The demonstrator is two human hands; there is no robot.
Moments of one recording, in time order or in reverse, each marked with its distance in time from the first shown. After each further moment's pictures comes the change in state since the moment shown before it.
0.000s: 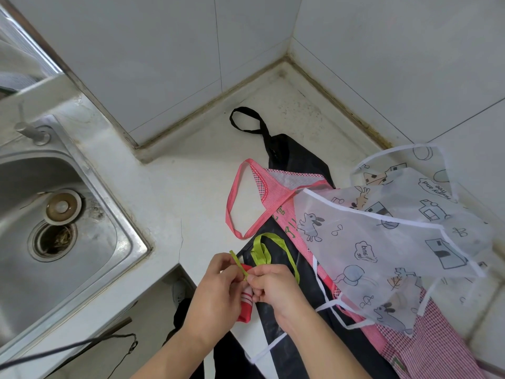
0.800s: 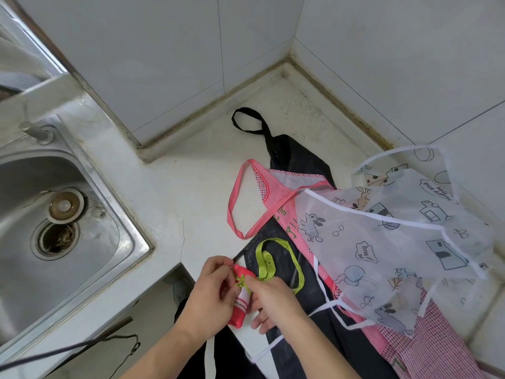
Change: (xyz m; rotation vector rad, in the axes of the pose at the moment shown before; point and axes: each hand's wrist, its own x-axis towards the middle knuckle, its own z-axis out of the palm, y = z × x) left_hand -0.004 -0.017 -0.006 -0.201 -0.104 -0.155; right_hand -0.008 0.007 0.006 -0.246 -0.010 0.177
